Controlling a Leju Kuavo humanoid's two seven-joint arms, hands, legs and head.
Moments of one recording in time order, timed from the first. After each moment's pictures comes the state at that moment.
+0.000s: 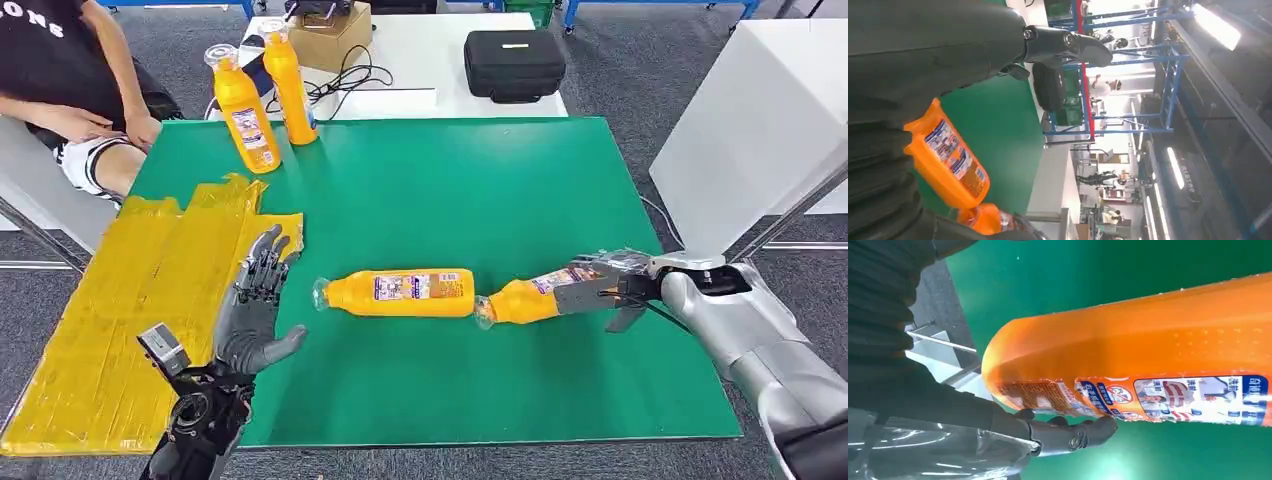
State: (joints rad) left arm -0.09 -0.05 -0.13 -1.40 0.04 -0.40 -0.70; right arm -0.84 -0.42 0.83 -0.79 0.76 0.60 -0.21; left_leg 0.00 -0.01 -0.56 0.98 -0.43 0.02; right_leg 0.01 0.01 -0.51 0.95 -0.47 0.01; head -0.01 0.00
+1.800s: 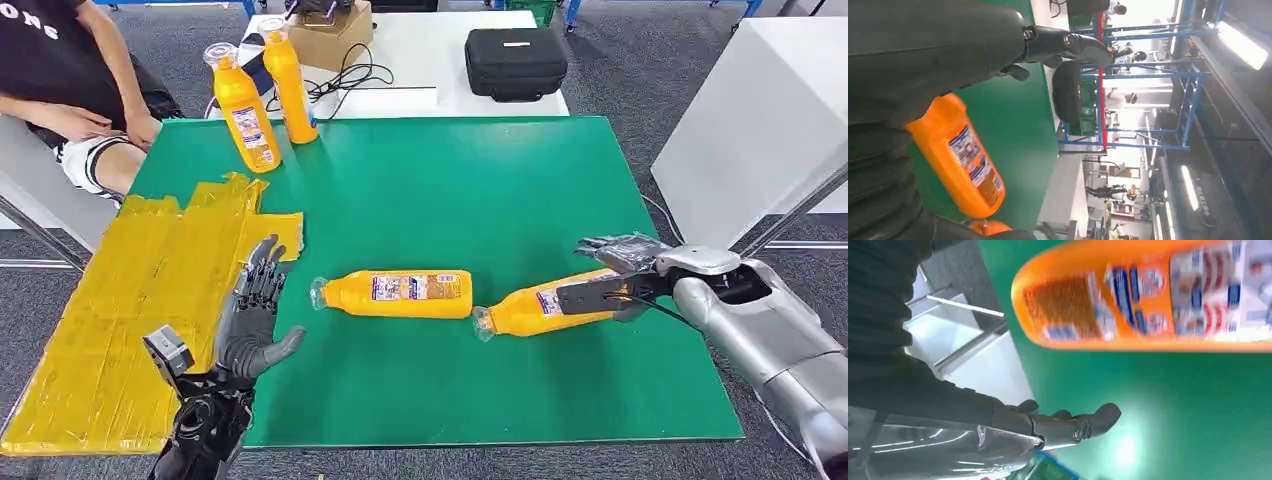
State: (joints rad) left arm -0.08 -0.09 -0.05 -1.33 0.01 -0.41 -0.70; right arm -0.82 -0.55 0.92 -1.06 0.68 0.52 -0.06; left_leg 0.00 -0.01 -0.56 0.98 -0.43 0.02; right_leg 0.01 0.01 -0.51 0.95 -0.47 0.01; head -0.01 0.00
